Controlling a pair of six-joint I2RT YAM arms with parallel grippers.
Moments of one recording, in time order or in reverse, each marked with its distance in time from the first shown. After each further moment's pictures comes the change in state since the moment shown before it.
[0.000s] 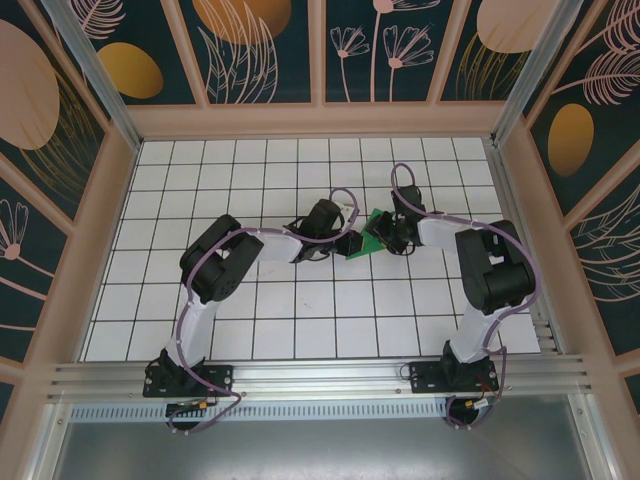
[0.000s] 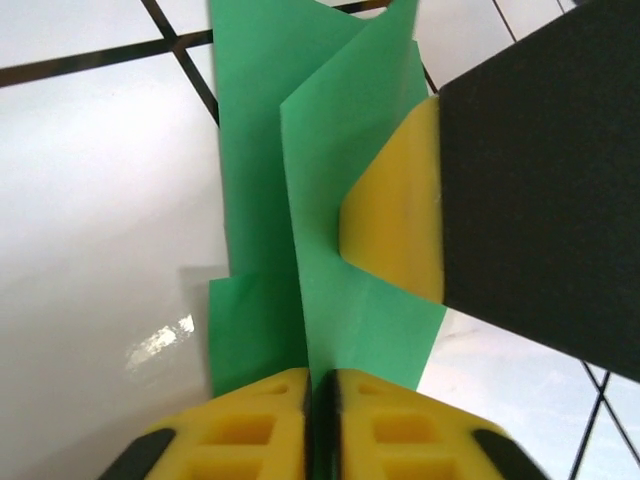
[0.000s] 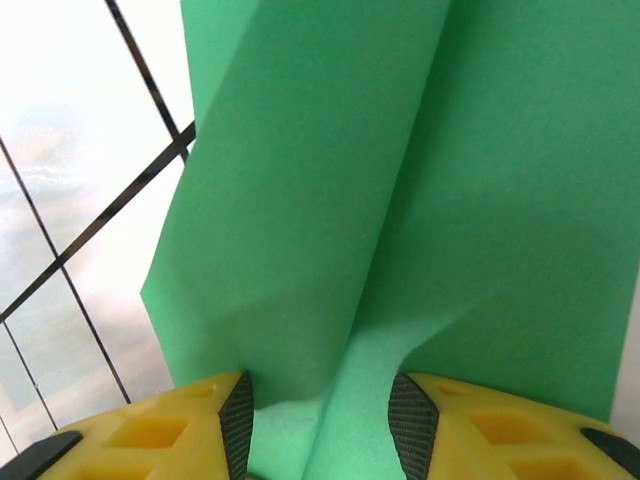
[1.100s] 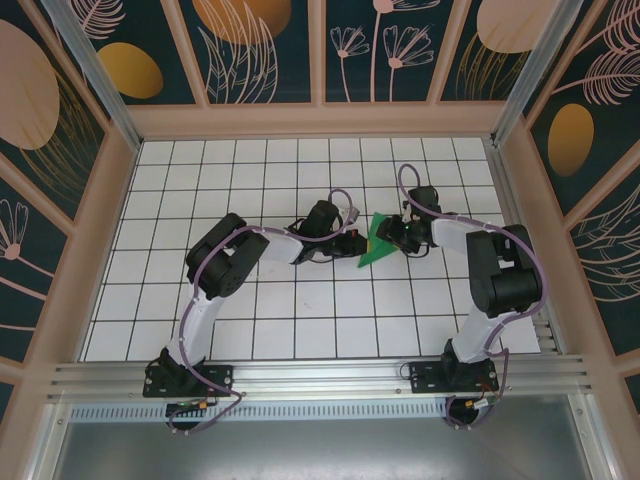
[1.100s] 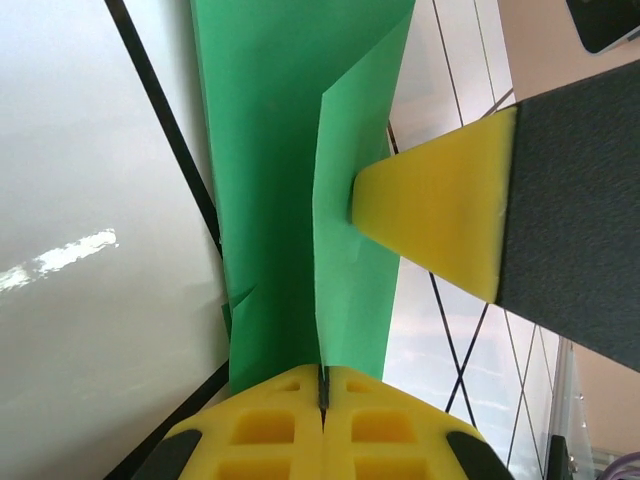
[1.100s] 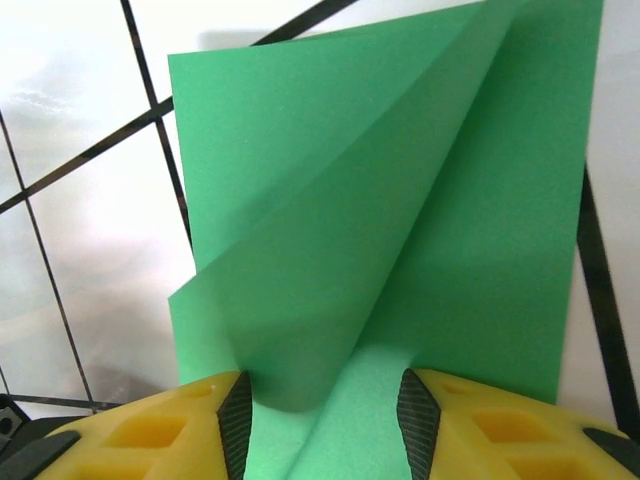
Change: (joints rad) left arm 0.010 0.057 0.001 0.124 0.237 -0.298; right arm -0.100 -0.041 -0.026 -0.059 -0.082 -0.289
